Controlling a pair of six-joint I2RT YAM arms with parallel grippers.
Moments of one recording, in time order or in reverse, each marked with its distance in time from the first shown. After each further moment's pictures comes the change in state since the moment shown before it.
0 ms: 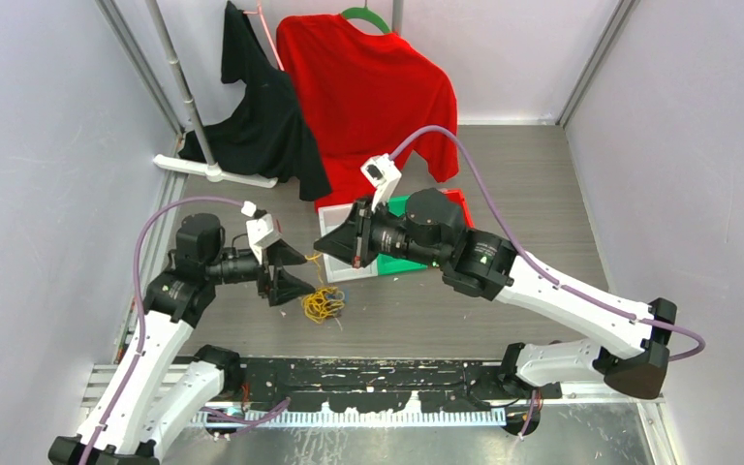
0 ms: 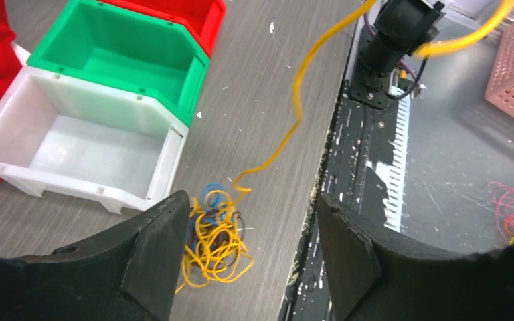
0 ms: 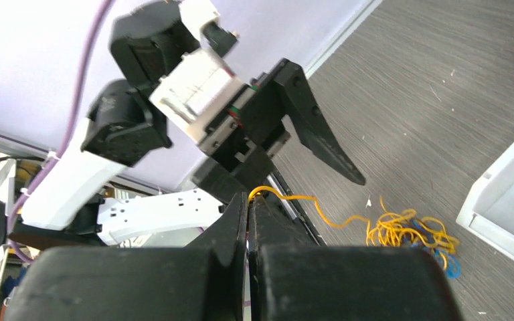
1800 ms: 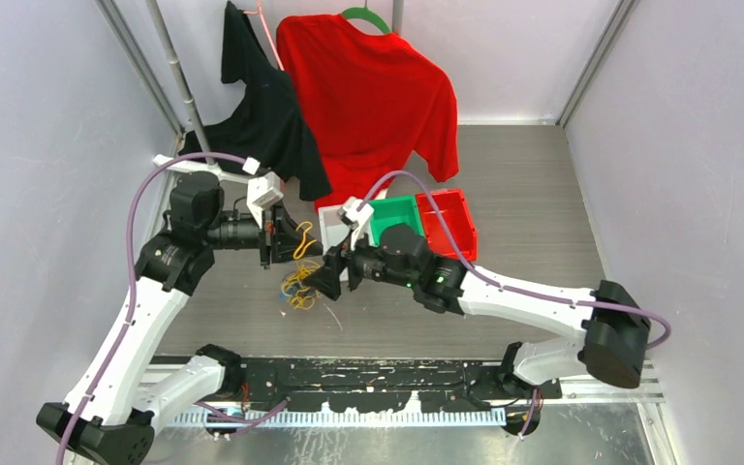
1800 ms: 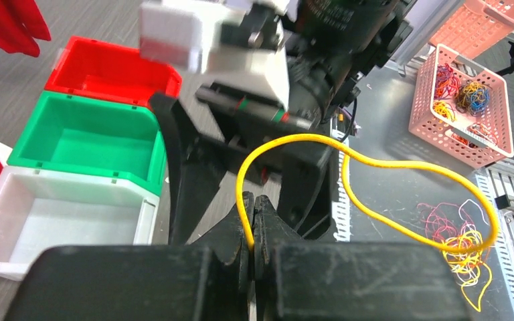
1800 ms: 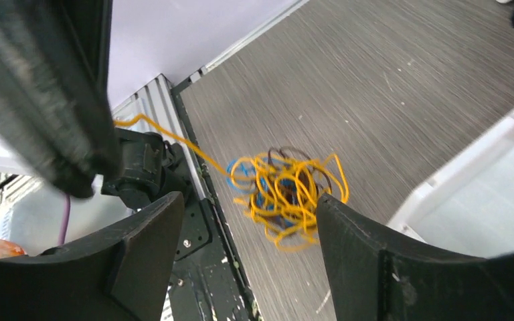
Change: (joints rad) left arm -0.090 0.196 0.293 0.063 0.071 -0.174; right arm -0.014 0.069 -0.378 0.410 -0.042 -0.281
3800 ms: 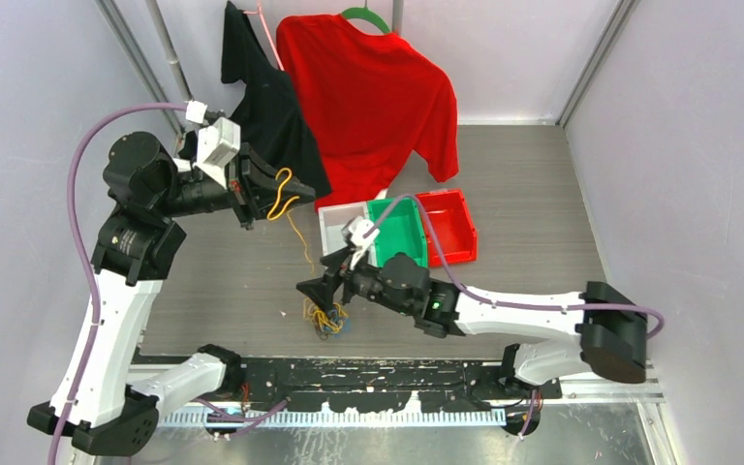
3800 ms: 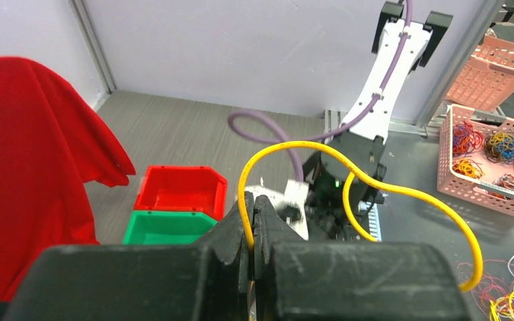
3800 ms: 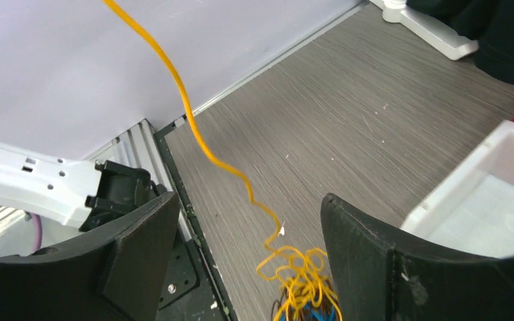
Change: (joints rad) left arm 0.001 0.093 0.412 0.106 -0.021 -0.132; right arm 0.129 -0.011 -0.151 0.301 0.264 -0.042
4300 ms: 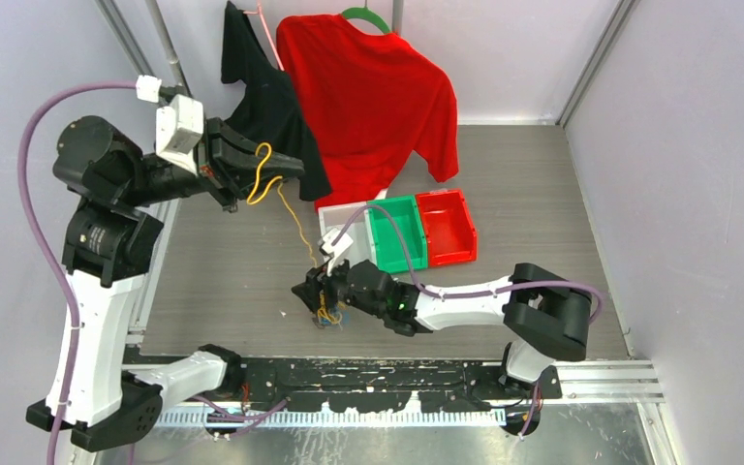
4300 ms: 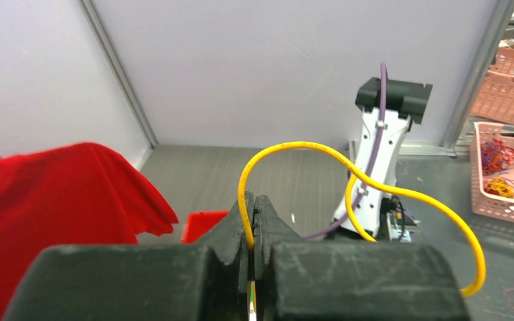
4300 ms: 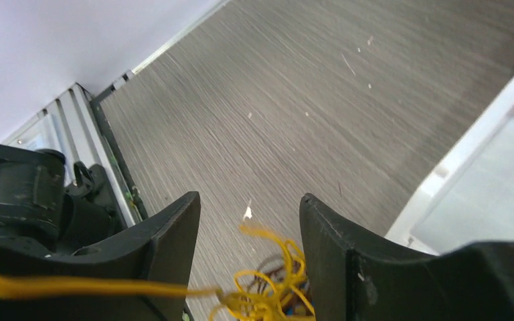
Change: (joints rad) left arm 0.000 0.074 0.245 -0.001 -0.010 -0.001; right arm 0.010 0.337 0.090 0.088 0.048 0.006
